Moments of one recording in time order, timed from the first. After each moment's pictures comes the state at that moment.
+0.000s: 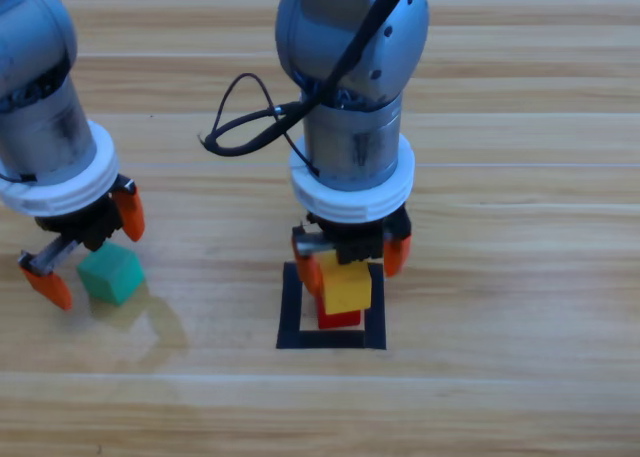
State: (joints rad) arm 0 -0.49 1.91 -1.26 0.88 0.06 -1.63; arm 1 1.01 2.52 -2.43 1.47 -0.02 0.77
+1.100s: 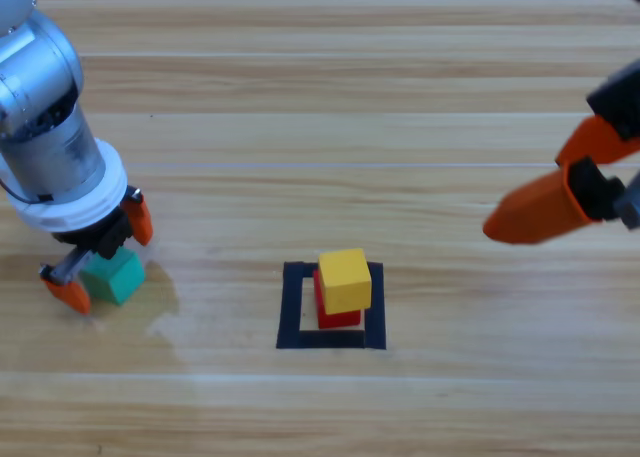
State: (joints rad) arm 0 -0.45 1.95 -1.17 0.69 0.05 -1.63; arm 1 0.99 1.49 -1.27 0.72 0.04 0.13
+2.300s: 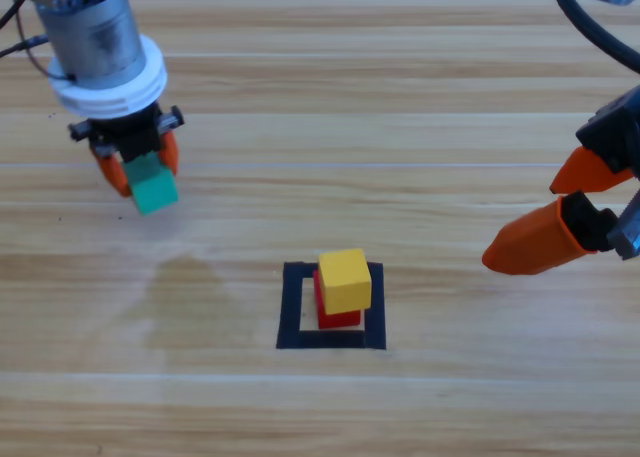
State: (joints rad) arm 0 -0.45 2.09 -1.71 1.08 0.06 -1.11; arm 1 0.98 1.51 -1.25 0.72 0.07 0.11
